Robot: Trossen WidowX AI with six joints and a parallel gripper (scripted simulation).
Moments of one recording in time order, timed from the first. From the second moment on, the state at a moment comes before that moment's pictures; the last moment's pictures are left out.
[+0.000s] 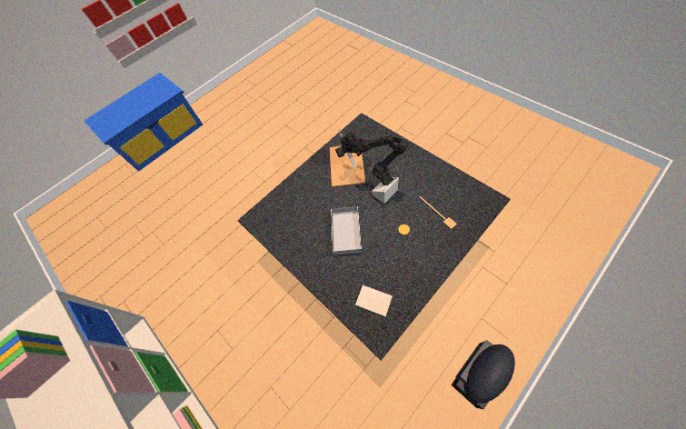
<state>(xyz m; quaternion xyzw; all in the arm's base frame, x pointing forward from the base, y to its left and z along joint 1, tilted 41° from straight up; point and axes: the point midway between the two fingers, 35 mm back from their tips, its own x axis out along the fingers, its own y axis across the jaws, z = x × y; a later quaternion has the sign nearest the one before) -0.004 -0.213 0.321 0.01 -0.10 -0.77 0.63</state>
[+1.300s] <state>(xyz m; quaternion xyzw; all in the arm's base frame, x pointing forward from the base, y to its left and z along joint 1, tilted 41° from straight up) 0.000 -0.248 0.317 0.11 0.07 -0.75 0.65</state>
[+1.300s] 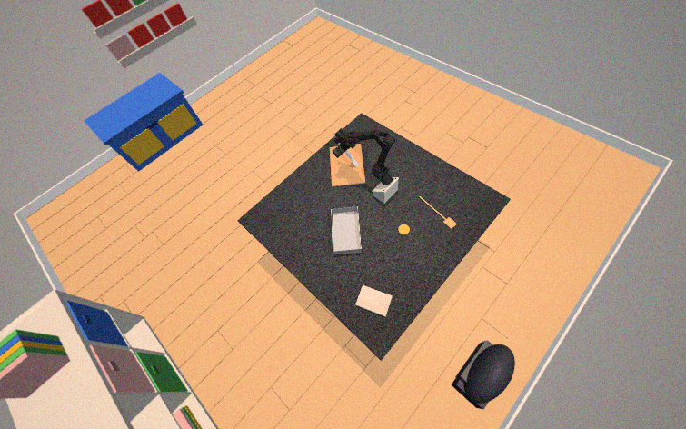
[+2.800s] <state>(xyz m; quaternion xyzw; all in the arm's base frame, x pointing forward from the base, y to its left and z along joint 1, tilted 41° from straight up) -0.012 -0.272 0.296 0.35 0.20 -0.68 0.60</state>
